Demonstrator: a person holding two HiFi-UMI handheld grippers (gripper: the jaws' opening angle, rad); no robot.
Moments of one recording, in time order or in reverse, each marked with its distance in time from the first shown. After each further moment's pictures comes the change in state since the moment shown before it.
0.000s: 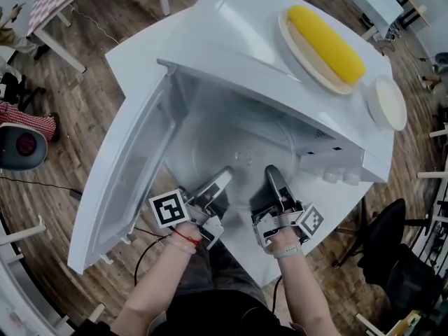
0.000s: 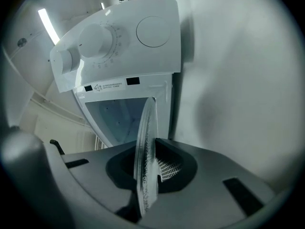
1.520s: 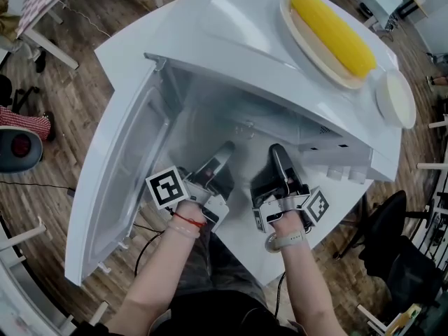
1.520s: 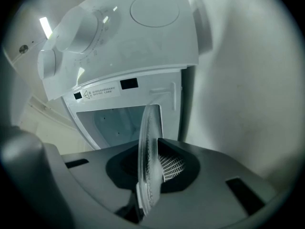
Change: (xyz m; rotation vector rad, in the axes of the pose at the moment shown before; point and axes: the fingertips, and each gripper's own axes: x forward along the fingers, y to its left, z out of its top) left arm 0.036 -0.003 0.037 -0.091 -0.061 -0.032; right arm 0.032 0.009 0.023 0.040 -0.089 0.028
